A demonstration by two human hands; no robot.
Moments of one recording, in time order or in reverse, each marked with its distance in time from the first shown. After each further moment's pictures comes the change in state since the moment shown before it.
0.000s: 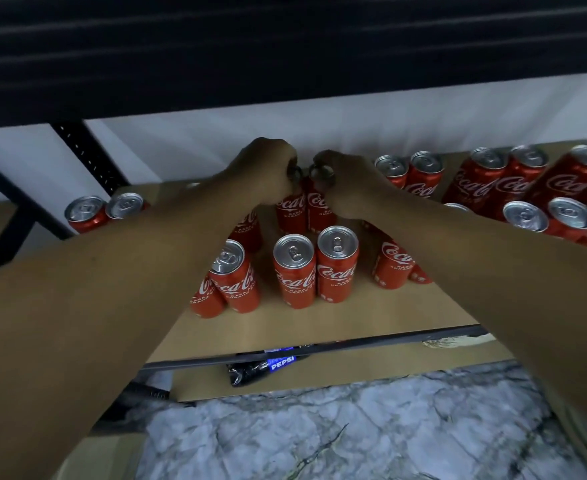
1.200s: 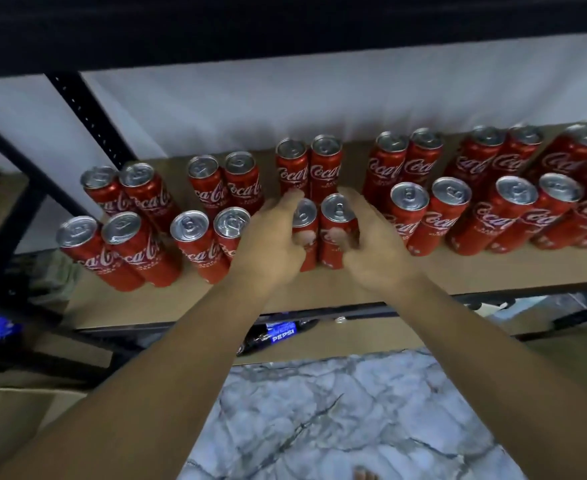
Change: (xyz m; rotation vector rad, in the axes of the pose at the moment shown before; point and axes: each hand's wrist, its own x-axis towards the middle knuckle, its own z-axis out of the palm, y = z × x) left_hand -0.136 0.039 0.049 -0.436 0.040 -0.194; right_hand -0.128 0.016 0.052 0.358 0.122 0.031
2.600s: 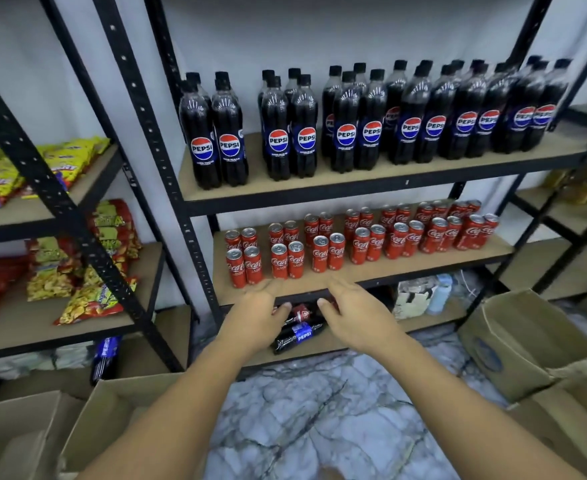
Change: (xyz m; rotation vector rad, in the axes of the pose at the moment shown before) left_hand -0.373 0.007 -0.261 0.131 -0.057 0.225; right_hand -0.356 -0.349 -0.057 -0.402 -0.069 0.004
